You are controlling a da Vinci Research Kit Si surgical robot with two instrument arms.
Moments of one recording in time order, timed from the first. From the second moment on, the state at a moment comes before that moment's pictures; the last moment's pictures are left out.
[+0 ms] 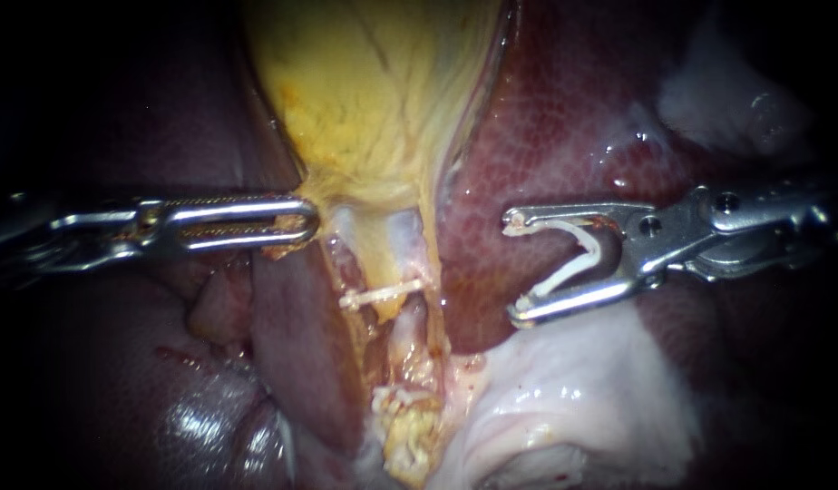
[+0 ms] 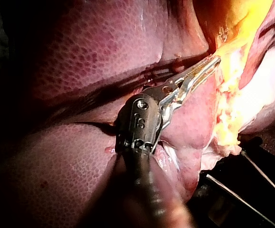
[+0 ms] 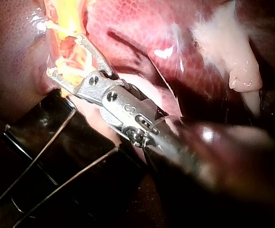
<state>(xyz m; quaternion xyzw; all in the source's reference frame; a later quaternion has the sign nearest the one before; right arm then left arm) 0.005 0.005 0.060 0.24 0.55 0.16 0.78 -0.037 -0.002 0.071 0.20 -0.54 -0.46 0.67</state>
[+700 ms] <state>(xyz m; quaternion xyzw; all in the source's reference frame) 0.006 0.004 0.061 0.25 0.55 0.15 0.78 -0.031 0.001 0.066 0.20 -0.54 -0.48 0.66</state>
